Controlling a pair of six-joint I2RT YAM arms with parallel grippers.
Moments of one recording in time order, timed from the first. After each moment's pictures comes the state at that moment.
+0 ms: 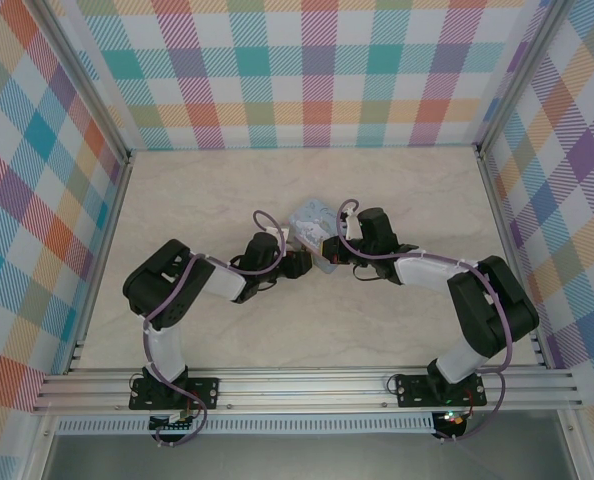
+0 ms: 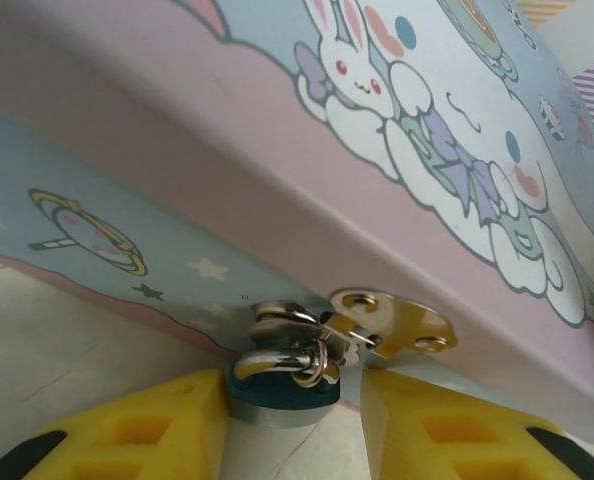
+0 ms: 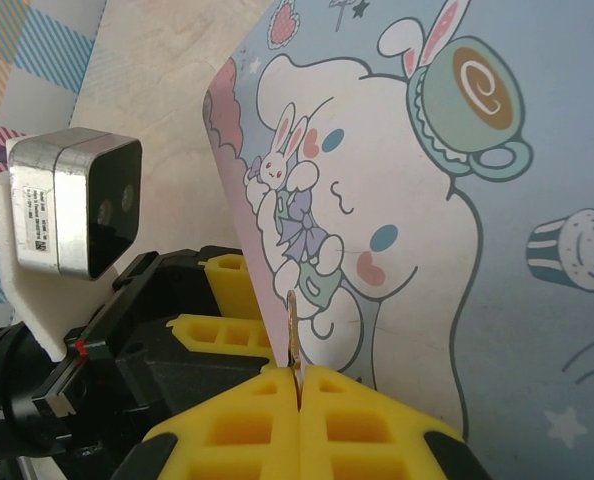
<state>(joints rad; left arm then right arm) -0.63 1.89 0.71 0.65 0.26 -0.61 0.51 1.59 0.77 0.17 -0.45 0.57</state>
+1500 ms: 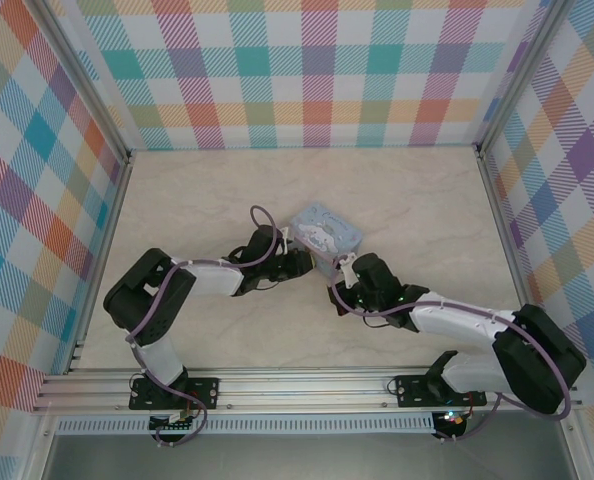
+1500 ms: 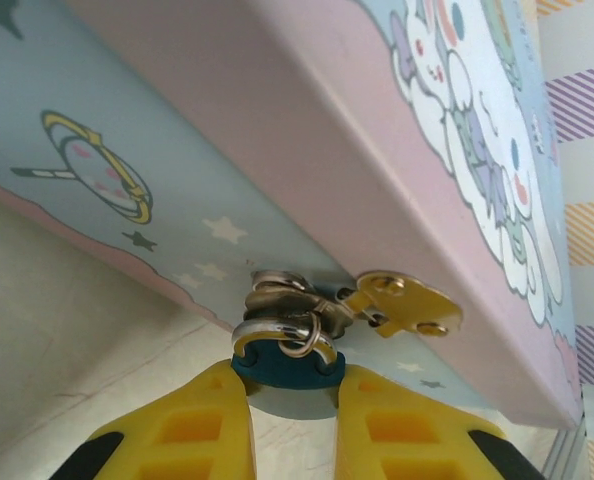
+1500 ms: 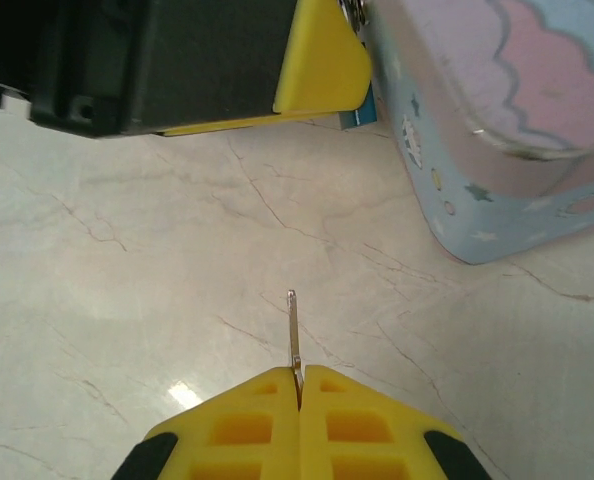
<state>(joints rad) -0.66 1.74 0.79 0.30 0.33 -0.85 0.77 1.25 0.49 0.02 -0.13 0.31</state>
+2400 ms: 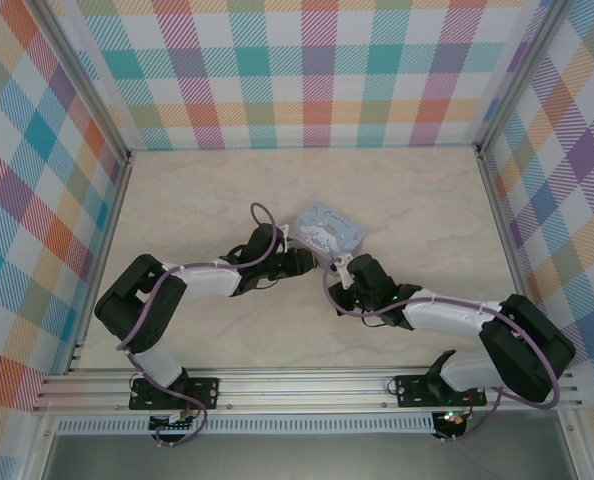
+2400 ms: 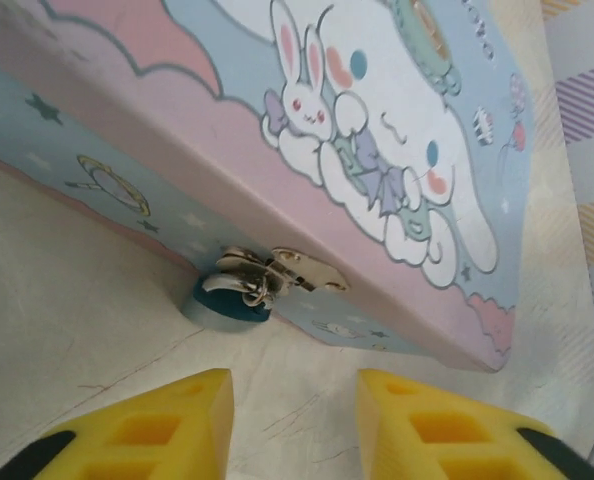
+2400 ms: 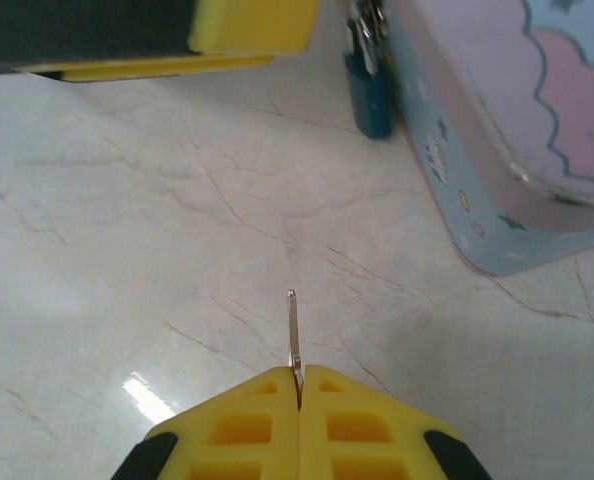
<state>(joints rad) -0.67 1.67 0.79 0.23 0.25 -0.76 0.78 1.30 0.49 0.05 -0.09 0.25</state>
